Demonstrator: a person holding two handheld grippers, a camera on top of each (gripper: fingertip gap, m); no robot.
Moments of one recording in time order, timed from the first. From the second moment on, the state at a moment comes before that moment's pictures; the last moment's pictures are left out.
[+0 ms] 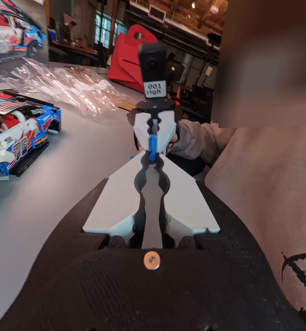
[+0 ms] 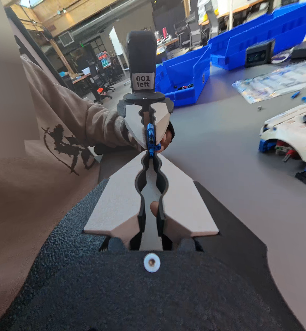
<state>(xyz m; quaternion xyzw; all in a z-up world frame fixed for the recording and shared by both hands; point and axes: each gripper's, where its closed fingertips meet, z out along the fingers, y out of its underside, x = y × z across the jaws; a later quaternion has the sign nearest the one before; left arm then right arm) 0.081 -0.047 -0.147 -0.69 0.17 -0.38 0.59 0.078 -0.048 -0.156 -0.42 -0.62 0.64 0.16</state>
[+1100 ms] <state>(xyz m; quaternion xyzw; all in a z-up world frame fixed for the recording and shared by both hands) 0.079 -0.051 -0.122 -0.64 0.15 -0.45 0.61 0.078 -0.056 -0.140 -0.41 -0.62 0.63 0.22</state>
